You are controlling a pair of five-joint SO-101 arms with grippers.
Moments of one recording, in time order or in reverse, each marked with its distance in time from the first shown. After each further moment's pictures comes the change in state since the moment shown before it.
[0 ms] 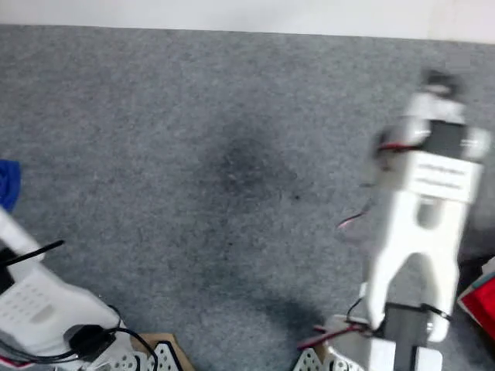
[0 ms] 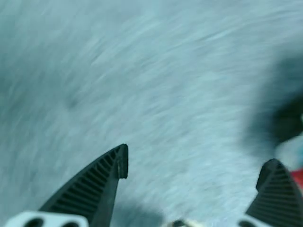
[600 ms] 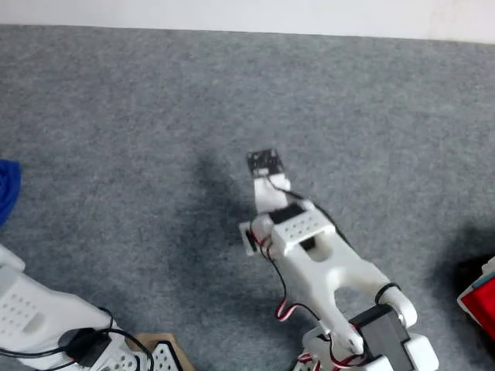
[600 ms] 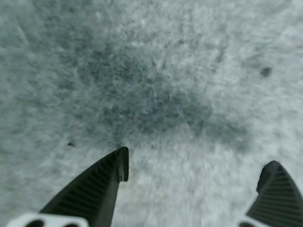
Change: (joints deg) left arm -10.6 0.0 31.4 -22.2 -1.4; right arm -33.9 -0.6 56.4 -57.9 0.1
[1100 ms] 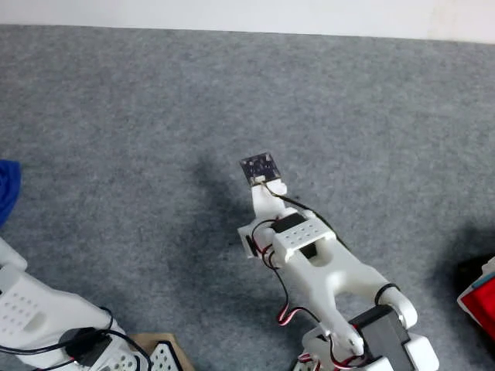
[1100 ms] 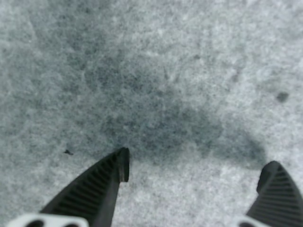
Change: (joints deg) left arm 1.2 0.0 24.3 -19.1 0.0; right arm 0.0 -0.2 3.3 -7.0 3.2
